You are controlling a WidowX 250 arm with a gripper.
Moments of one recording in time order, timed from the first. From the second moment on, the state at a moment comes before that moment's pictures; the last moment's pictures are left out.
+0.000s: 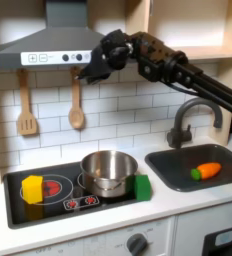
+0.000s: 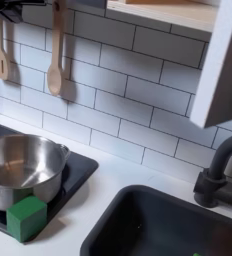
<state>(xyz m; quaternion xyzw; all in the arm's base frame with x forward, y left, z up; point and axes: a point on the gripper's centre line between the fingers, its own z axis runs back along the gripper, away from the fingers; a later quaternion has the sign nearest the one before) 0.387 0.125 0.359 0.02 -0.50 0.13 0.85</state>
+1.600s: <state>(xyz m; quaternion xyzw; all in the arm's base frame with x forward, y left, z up) 0.338 0.091 0.254 0.03 -0.21 0.03 0.98</state>
